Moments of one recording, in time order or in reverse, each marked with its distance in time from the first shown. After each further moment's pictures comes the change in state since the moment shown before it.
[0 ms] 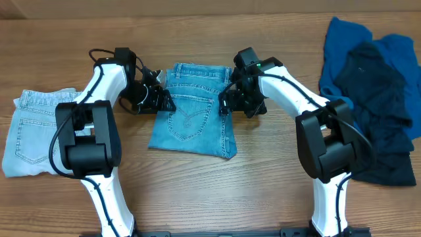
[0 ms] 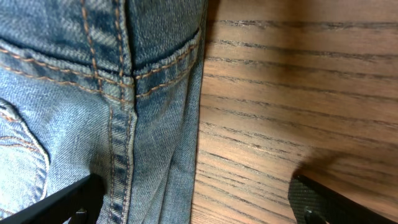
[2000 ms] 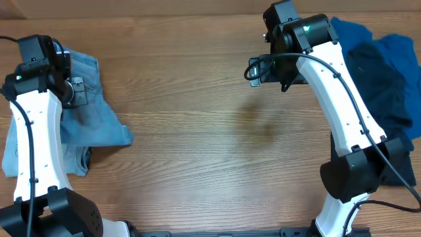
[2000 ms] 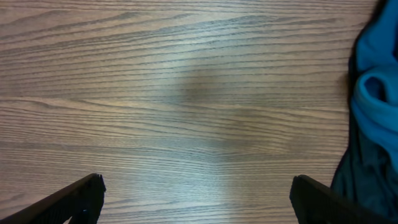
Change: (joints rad) left arm 0.279 -0.563 -0.040 -0.037 -0.715 -0.037; right arm -0.074 -0.225 0.449 -0.541 0.323 0.021
